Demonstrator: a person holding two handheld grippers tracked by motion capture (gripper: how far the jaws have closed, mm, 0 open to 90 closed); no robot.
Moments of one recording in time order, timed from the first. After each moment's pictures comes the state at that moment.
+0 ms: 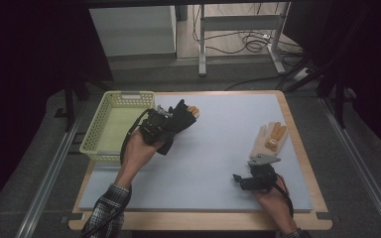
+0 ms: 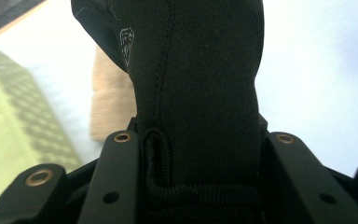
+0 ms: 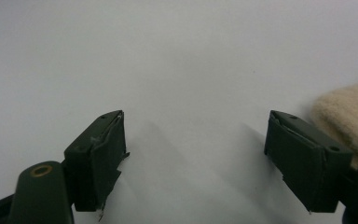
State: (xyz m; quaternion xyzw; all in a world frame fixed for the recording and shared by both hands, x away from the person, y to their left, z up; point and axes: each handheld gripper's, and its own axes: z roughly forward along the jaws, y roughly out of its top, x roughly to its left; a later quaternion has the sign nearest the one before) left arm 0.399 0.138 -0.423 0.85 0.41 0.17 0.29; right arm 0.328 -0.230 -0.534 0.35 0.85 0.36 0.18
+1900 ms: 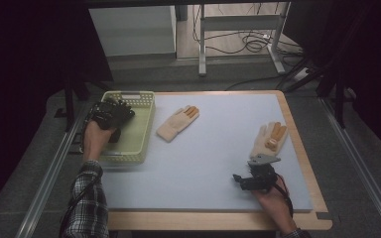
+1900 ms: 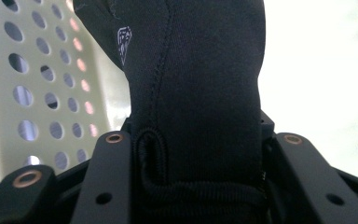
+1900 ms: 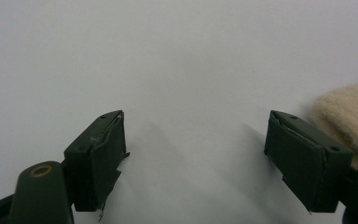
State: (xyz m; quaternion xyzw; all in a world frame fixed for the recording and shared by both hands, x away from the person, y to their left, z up) left arm 0.486 0.308 -0.496 0.78 0.59 0.17 0.12; right arm 0.329 -0.230 -0.534 0.35 0.85 0.36 0.18
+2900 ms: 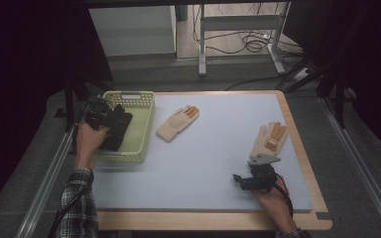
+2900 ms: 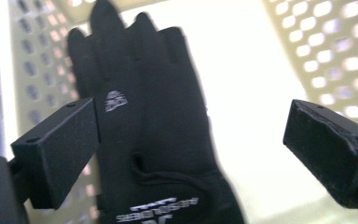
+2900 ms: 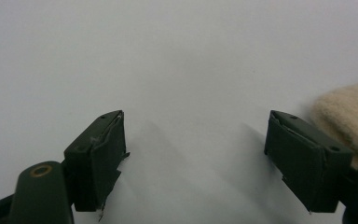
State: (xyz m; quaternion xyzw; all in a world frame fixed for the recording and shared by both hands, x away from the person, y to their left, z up) left arm 0.450 0.316 -0.465 0.76 0.58 0.15 0.27; right arm 0.329 -0.230 -0.534 0.35 0.85 0.36 0.18
